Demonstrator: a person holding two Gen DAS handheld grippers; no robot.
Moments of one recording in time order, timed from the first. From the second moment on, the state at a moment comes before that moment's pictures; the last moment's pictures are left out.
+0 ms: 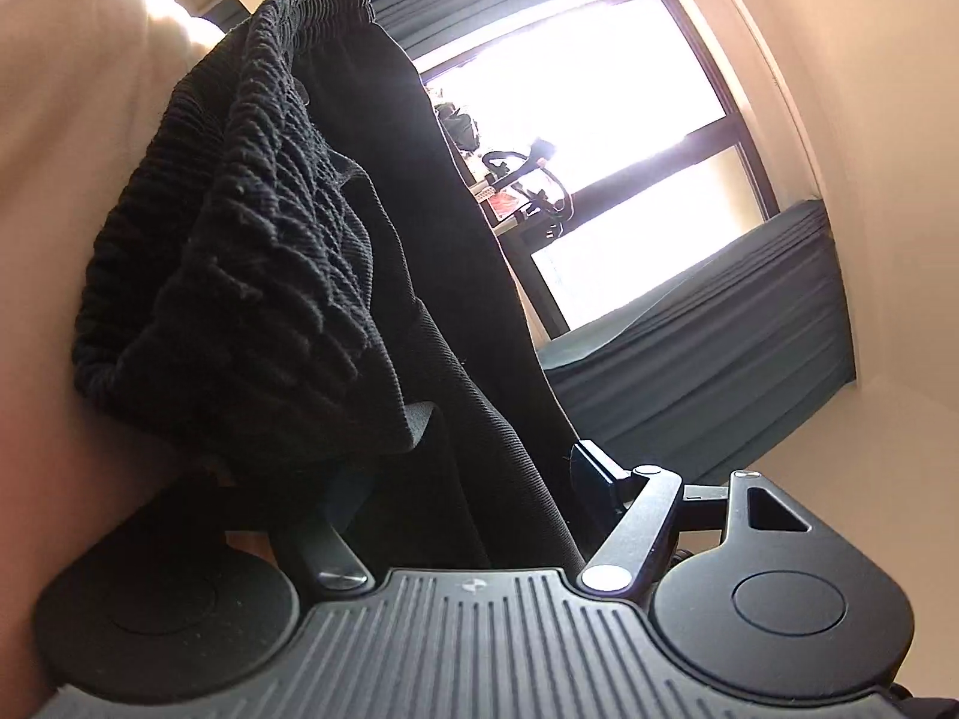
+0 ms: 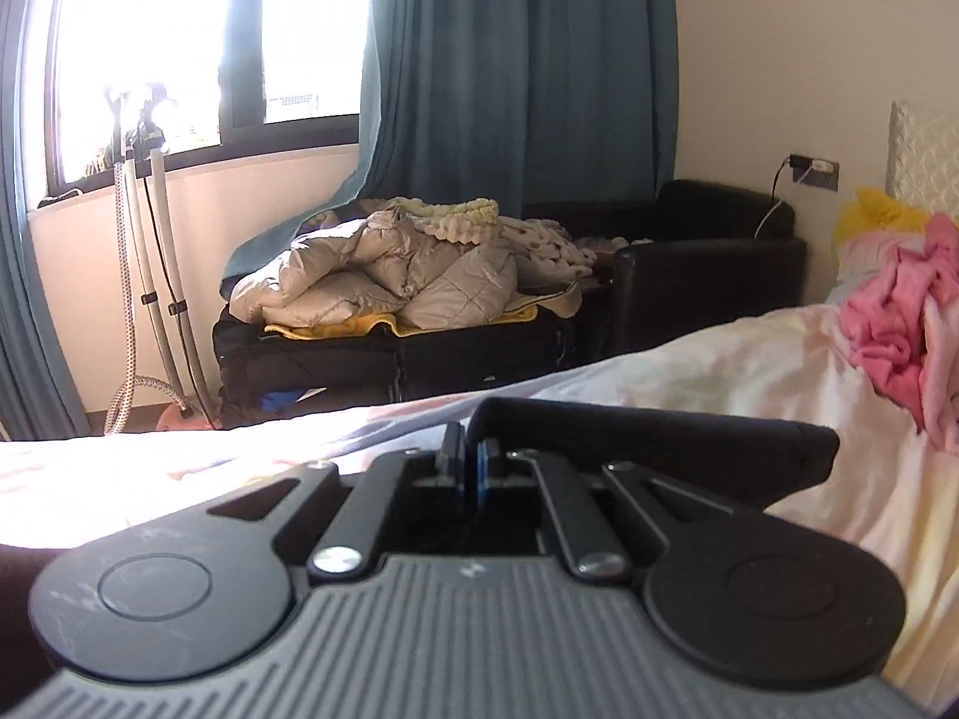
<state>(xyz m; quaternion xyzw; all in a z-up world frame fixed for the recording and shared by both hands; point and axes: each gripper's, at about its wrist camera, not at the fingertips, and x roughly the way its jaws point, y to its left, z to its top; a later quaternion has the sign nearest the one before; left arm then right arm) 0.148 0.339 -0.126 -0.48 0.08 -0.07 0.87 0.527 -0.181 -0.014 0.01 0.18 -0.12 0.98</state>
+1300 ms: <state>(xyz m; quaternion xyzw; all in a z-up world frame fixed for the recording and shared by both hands) 0.151 0.289 -0.143 -0.43 0.01 -0.07 0.90 0.386 -0.252 -0.113 0.42 0.21 -0.12 0.88</state>
